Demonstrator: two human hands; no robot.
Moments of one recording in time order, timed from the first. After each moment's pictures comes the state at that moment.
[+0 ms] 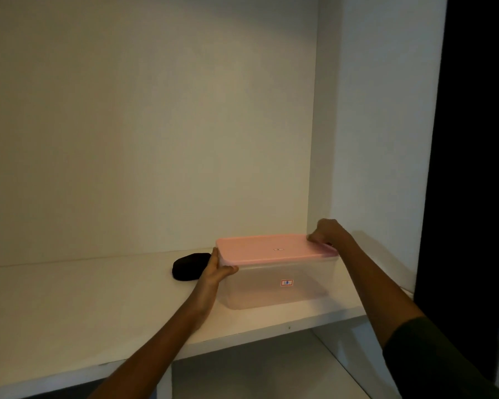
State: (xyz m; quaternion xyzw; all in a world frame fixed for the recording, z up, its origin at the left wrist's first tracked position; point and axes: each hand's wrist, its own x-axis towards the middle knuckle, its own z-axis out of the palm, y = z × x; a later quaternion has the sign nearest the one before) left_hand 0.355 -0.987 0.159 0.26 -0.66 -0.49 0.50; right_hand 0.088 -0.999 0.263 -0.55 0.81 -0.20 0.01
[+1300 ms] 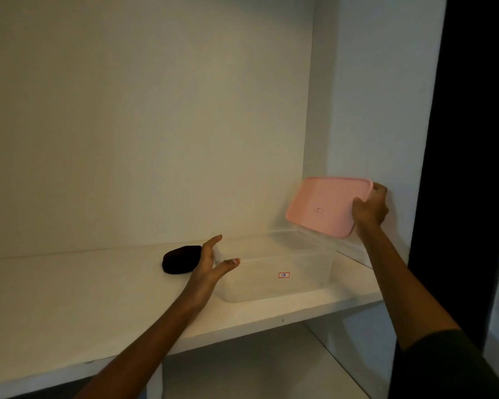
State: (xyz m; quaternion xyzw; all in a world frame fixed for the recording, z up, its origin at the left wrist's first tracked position) left_hand 0.352 -0.986 0.158 0.30 -0.68 -0.43 0.52; right_hand 0.043 -0.978 0.274 -0.27 0.62 -0.73 0.00
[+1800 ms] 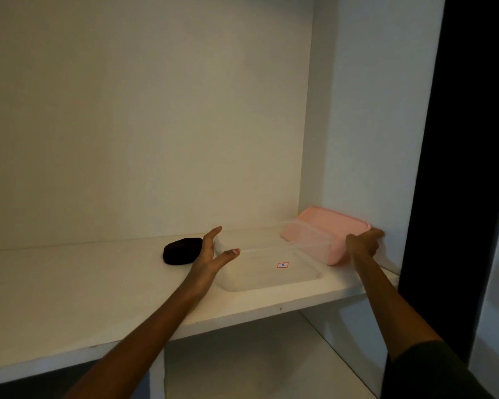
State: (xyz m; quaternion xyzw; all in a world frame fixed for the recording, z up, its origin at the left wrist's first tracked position) left_hand 0.350 -0.982 0.160 0.32 -0.68 -0.44 0.50; right_hand 0.033 -0.979 0.194 -0.20 0.73 -0.64 0.11
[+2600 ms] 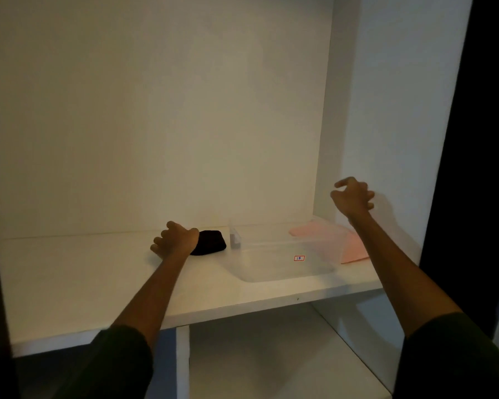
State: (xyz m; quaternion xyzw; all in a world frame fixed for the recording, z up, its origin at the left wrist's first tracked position) left_hand 0.409 -1.038 0.190 0.75 -0.52 -0.17 0.38; right_hand 0.091 -0.982 0.276 -0.41 0.75 -0.51 -0.04
